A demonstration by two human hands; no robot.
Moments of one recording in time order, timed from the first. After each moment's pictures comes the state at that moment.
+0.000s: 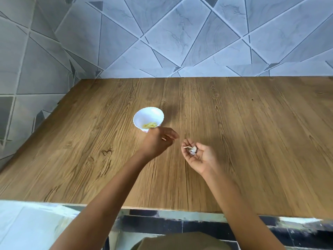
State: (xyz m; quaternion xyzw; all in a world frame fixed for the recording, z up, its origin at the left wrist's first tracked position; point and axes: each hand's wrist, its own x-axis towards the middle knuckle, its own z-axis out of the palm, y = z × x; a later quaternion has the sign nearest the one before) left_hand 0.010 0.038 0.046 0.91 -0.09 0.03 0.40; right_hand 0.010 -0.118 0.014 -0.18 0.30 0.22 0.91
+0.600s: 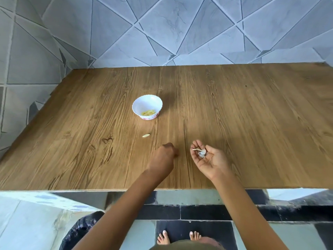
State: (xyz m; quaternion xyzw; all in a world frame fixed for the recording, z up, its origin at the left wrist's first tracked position) left_hand -0.058 0.033 -0.007 0.98 -0.13 -0.02 0.18; right_hand -0.053 -0.125 0.002 -0.19 0.32 0.16 0.92
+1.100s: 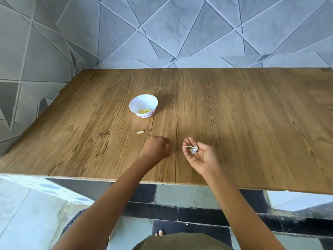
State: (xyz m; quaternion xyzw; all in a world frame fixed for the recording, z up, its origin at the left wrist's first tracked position) left_hand -0.054 0.008 0.010 0.98 -0.05 -0.05 0.21; right_hand -0.055 -0.150 0.004 -0.20 0.29 0.22 0.91
